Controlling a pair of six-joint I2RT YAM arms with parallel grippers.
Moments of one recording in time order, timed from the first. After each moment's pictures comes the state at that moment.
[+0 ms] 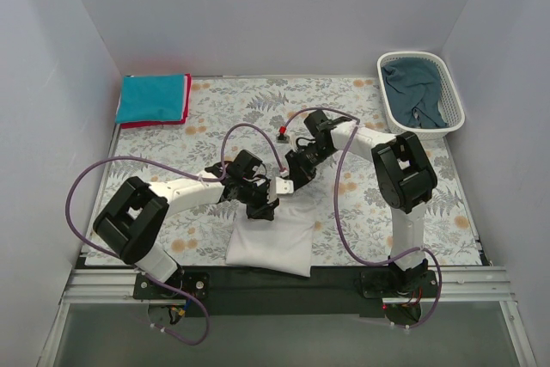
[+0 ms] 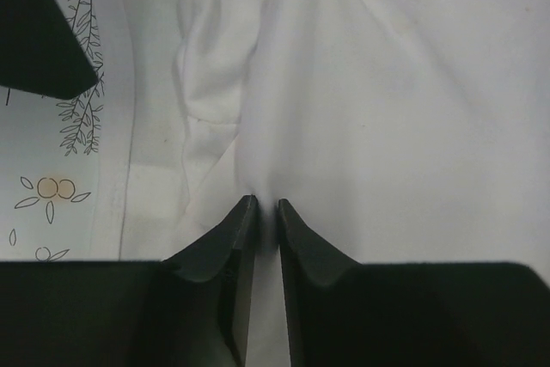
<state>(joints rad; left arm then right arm) -0.71 1.57 0.81 -0.29 0.65 0.61 0.53 2.01 1.38 -0.76 -0.96 -0.39</state>
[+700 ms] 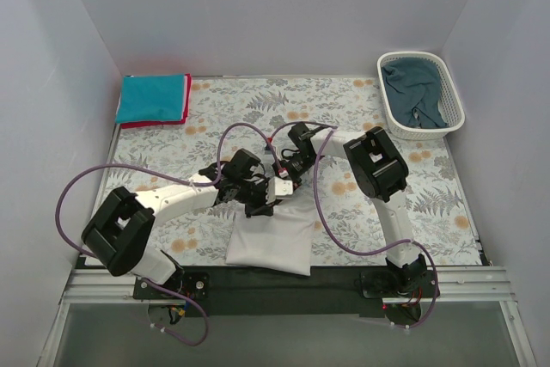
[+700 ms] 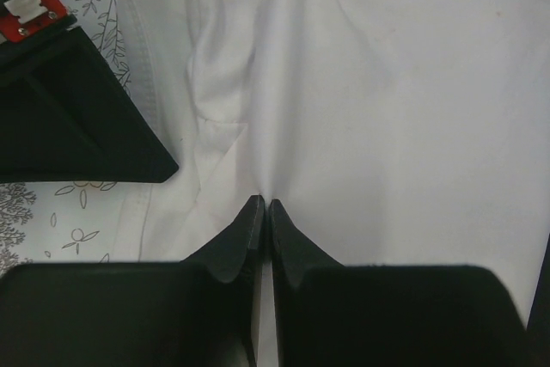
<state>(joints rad) -0.73 1.48 0.80 -0.32 0.61 0.63 0.60 2.25 1.49 -0.72 -1.10 -0.31</state>
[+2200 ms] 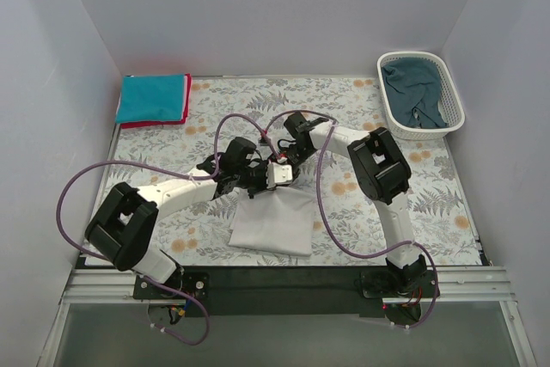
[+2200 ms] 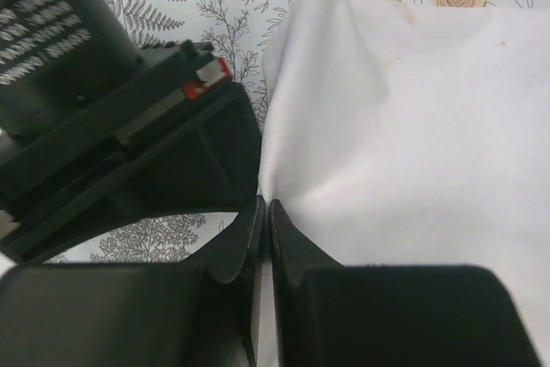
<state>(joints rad) -0.66 1.52 0.84 -0.11 0.52 0.72 0.61 2.22 1.56 -0.73 -0.97 -0.34</state>
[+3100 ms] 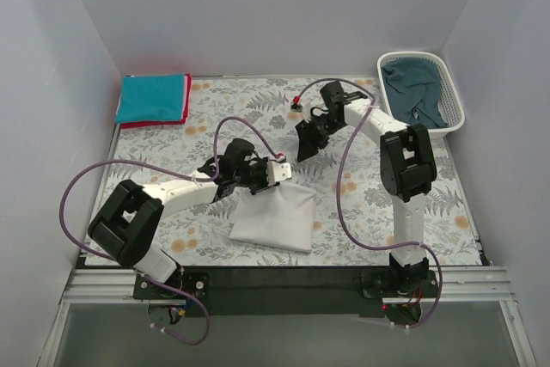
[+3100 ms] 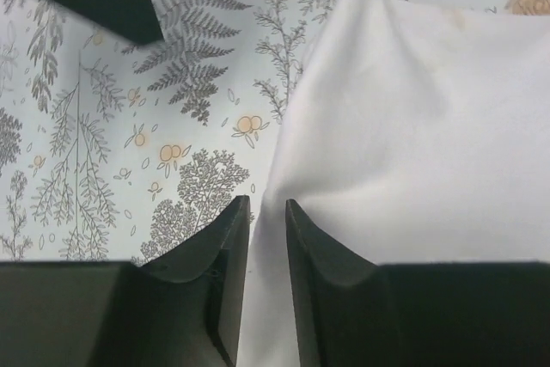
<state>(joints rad) -0.66 1.53 0.77 0.09 0.47 0.72 0.42 2.13 1.67 -0.83 -0.79 -0.42</state>
